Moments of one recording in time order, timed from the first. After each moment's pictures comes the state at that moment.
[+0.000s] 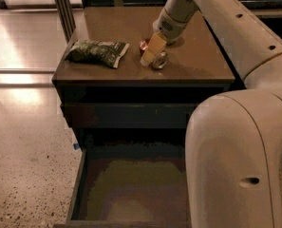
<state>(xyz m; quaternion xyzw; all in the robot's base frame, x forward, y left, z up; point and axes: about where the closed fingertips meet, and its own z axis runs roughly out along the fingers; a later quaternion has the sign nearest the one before) 0.752 -0.073 0.862 -0.48 0.85 0.08 0.20</state>
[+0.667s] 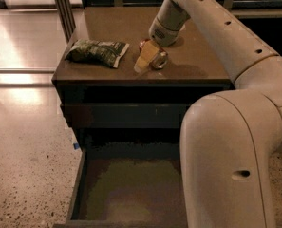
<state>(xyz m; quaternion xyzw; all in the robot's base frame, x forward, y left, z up) 0.753 -0.050 0.835 -0.49 0.84 0.10 0.19</state>
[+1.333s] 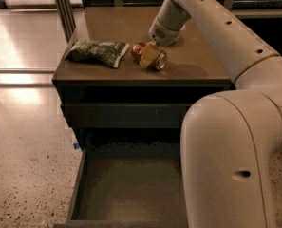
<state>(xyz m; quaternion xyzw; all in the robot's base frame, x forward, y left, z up) 0.753 -0.050 0.835 -0.49 0.84 0.10 0.19</state>
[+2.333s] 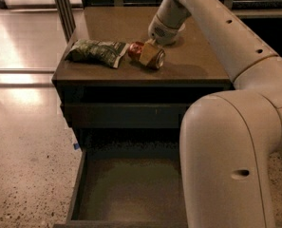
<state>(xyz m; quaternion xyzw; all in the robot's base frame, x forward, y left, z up) 0.746 -0.042 0.842 -0.51 0.83 0.12 0.19</state>
